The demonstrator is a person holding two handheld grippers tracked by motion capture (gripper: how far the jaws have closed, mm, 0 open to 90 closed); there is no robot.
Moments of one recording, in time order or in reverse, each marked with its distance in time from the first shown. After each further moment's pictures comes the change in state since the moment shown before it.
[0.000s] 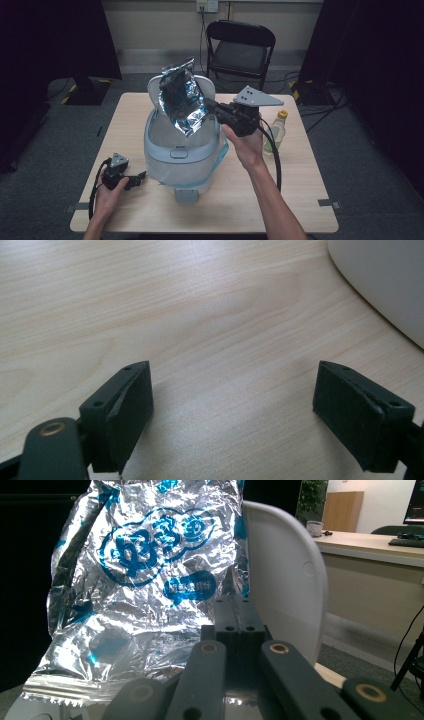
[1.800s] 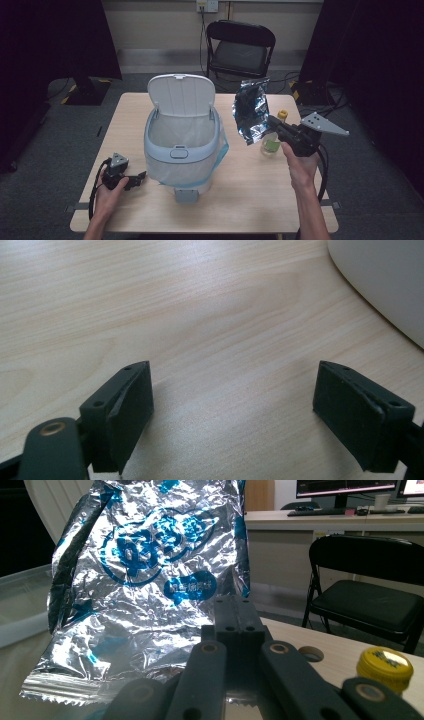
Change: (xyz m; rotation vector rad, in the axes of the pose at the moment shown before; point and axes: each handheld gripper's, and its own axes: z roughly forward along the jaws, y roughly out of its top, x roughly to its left) left arm 0.000 0.000 0.000 -0.001 0.001 0.000; right arm -0.068 -0.061 -0.117 0.006 -0.274 0.100
